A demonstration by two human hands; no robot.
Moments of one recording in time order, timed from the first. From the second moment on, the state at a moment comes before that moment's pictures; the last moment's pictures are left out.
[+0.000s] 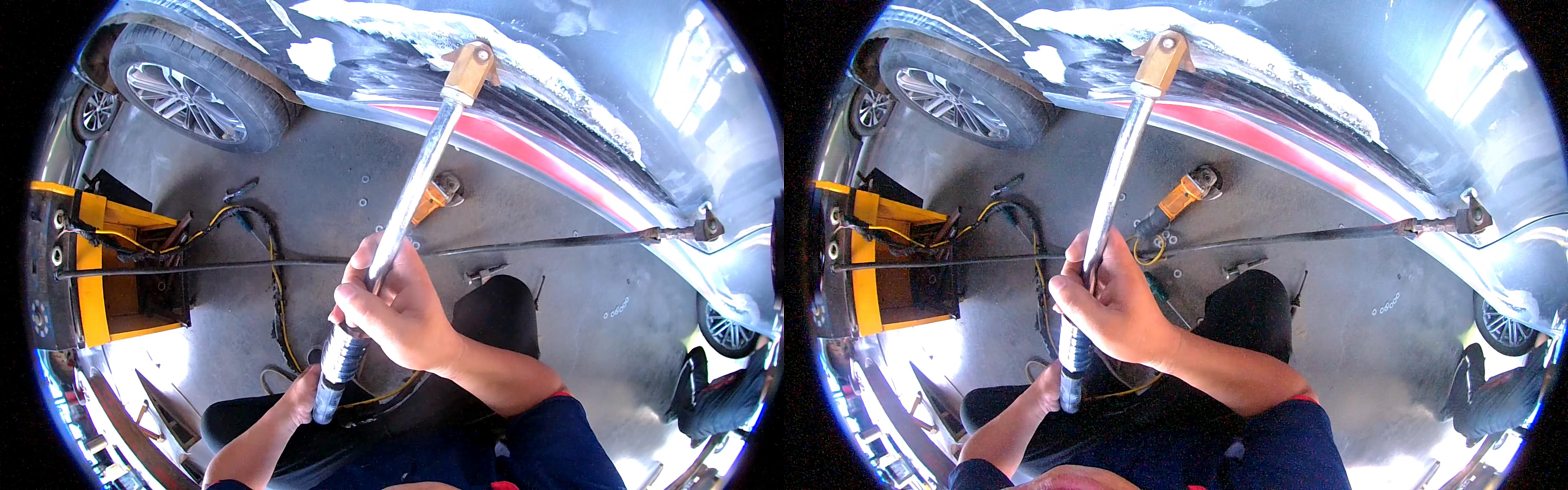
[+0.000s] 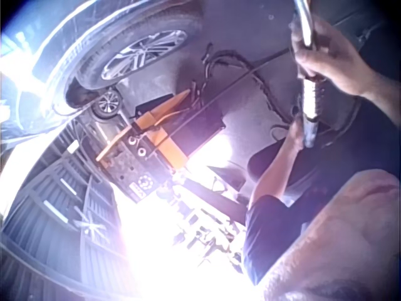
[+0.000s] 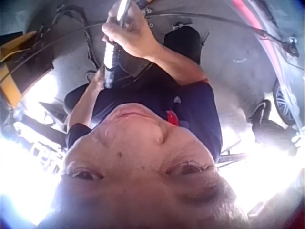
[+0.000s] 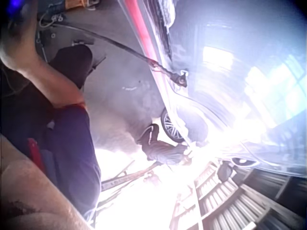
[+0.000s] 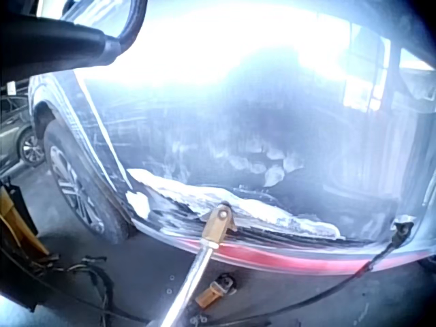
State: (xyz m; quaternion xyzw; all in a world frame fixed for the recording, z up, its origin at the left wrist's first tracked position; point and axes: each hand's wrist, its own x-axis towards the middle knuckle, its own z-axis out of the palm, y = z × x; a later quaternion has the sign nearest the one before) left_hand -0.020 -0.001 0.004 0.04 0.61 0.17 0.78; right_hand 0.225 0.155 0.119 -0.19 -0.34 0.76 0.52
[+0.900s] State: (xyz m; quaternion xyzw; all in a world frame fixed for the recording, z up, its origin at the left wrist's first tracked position) left_hand -0.056 -0.032 -0.025 0.10 0.71 0.12 0.69; right_hand 0.196 0.102 0.064 -0.28 -0.23 0.83 0.43
